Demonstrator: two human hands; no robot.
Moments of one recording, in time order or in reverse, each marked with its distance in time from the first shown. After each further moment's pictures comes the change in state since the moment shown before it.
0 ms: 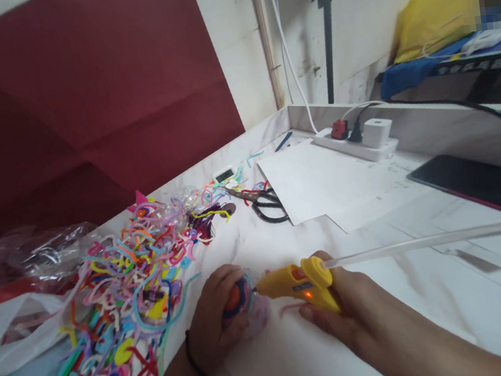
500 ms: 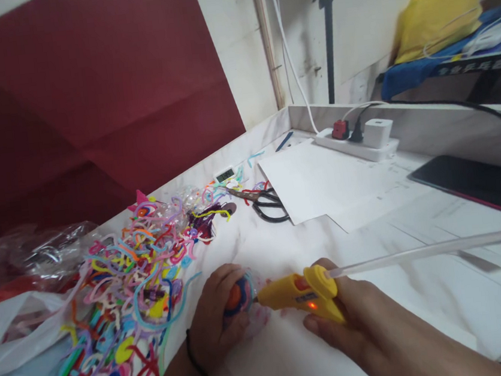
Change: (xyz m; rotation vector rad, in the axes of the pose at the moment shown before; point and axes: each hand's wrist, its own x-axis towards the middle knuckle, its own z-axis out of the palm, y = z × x) left_hand 0.001 -0.001 0.000 0.000 -0.007 -0.003; right_hand -0.009 -0.001 0.002 -0.063 -0.003 -0.033
